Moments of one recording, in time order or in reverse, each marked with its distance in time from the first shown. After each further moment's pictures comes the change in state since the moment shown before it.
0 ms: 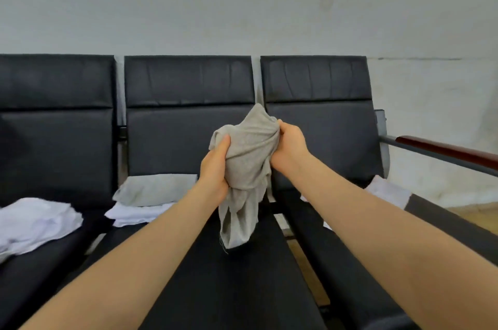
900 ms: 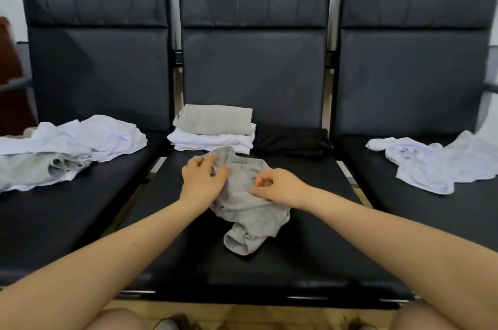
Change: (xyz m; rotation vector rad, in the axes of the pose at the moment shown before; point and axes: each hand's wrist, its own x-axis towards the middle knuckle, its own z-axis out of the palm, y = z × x) left_hand -0.031 -0.076 -0.214 1.216 0.235 0.060; right_hand -0.027 0.208 -0.059 -1.676 -0.461 0.094
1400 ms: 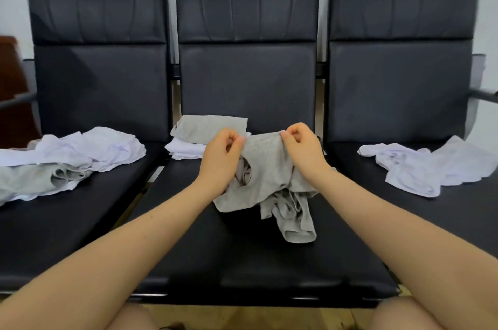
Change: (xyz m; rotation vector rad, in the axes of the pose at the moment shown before) left_hand -0.008 0.082 -0.011 -0.406 0.128 0.283; right_hand -0.009 -0.010 -0.067 0.463 0.645 -0.049
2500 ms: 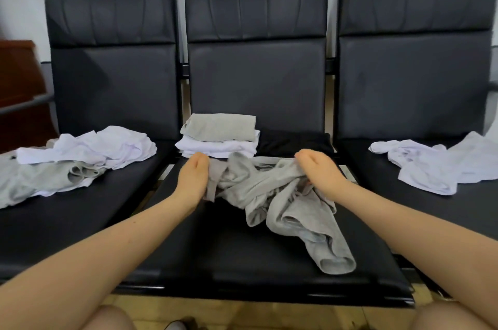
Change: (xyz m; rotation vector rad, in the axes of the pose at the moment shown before) left_hand -0.009 -0.060 -0.041 -0.001 0.081 -0.320; right_hand -0.019 0.038 -0.014 -0.157 -0.260 -0.038
